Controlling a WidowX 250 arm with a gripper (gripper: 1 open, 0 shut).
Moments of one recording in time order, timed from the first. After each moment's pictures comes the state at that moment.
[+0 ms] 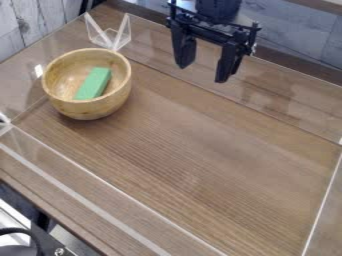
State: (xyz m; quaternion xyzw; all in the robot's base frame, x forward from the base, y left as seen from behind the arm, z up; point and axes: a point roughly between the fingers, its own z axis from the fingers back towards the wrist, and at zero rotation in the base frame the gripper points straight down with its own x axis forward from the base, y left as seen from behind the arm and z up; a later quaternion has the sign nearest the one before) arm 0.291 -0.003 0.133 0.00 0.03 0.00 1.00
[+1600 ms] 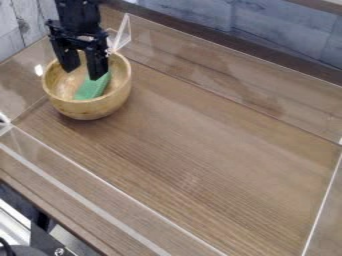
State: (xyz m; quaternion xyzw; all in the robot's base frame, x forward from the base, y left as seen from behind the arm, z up) arm 0.268 0.173 0.073 -0.03 0.02 0.04 1.00
